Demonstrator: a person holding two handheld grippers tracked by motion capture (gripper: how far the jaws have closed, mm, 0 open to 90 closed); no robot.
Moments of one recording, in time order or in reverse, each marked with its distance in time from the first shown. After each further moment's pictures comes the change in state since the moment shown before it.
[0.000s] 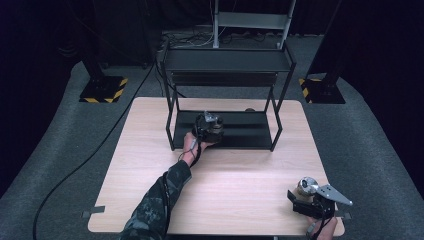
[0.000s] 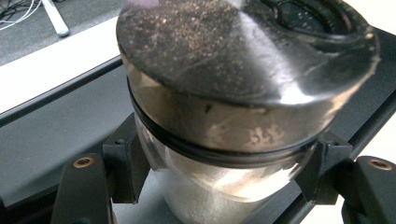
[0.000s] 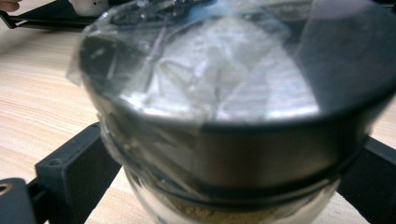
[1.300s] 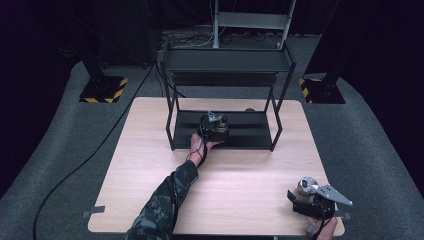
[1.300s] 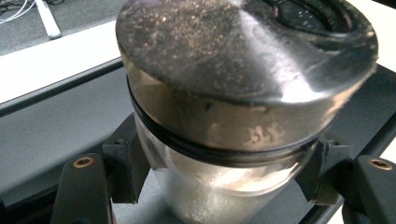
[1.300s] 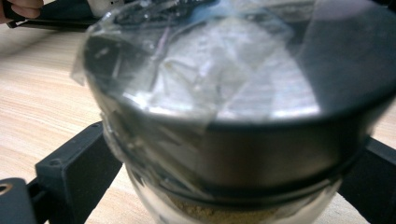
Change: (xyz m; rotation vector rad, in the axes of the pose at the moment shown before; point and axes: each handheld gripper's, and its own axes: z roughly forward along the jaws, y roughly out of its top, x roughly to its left) left arm -0.004 -0.007 0.018 -0.059 -0.023 -0.074; right arm 0.000 0.000 0.000 -0.001 0.001 -0.005
